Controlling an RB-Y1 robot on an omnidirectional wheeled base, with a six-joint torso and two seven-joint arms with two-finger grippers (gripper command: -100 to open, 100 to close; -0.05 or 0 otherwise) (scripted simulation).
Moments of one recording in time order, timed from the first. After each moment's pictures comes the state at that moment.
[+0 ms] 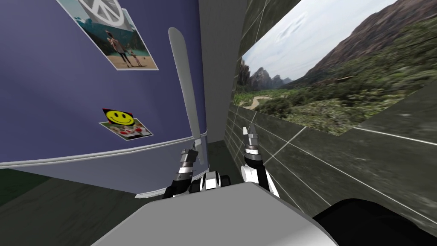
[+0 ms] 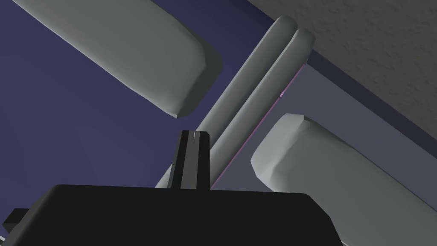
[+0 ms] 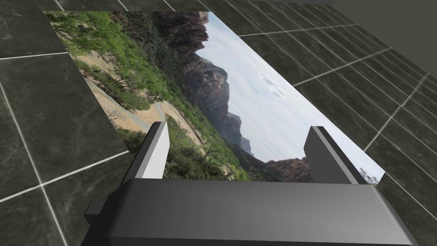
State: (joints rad) left arm 0.60 0.07 -0.46 -2.07 0.24 -0.45 0.06; right arm 0.50 0.03 0.03 -2.31 0.08 -0.50 0.04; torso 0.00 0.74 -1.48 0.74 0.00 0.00
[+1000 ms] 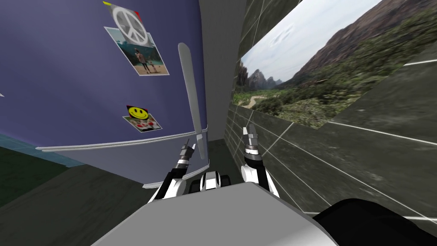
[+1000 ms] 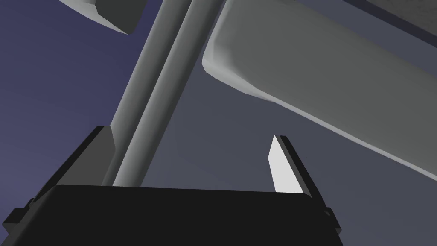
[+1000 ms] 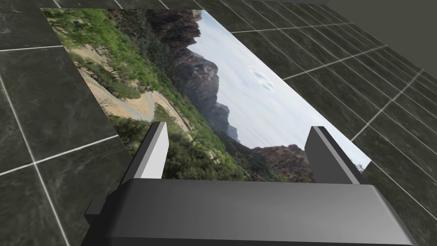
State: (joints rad) left arm 0.36 0.19 -0.29 -1.82 0.32 -0.38 0.08; right arm 0.50 0.03 0.03 -2.31 0.08 -0.50 0.04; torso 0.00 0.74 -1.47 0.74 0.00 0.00
